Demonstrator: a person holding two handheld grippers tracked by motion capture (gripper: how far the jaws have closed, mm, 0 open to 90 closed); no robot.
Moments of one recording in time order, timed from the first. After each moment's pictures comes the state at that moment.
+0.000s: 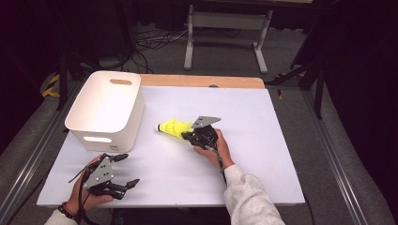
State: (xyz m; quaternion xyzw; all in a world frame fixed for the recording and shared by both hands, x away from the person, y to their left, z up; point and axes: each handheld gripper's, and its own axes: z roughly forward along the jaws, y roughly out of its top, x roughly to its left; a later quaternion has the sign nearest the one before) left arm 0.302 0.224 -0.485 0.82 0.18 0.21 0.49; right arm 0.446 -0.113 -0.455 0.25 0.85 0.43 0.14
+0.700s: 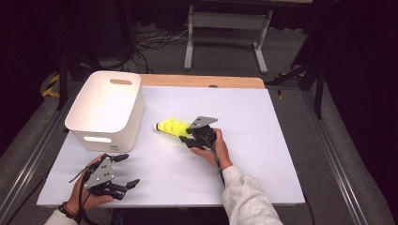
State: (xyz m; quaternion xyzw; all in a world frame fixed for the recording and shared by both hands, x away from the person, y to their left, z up) left arm 0.302 0.223 -0.486 0.82 0.18 0.21 0.49; right arm 0.444 -0.109 -0.456 0.27 0.86 0.41 0.17
